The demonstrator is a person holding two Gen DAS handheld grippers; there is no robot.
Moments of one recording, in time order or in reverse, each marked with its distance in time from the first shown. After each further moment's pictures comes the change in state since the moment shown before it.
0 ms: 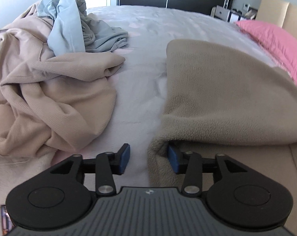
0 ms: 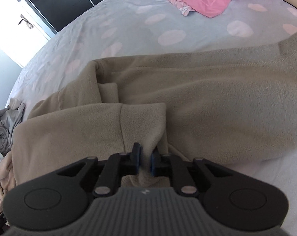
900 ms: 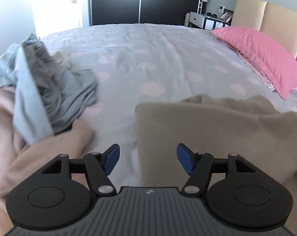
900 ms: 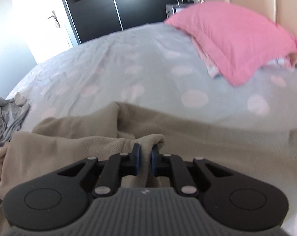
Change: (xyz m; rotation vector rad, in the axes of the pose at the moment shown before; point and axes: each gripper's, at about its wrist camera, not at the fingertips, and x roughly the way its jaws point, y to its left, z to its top) left arm 0.011 -0.026 0.131 0.126 -0.056 -0.126; right arm -0.019 0.049 0.042 -0.289 -0.238 0.009
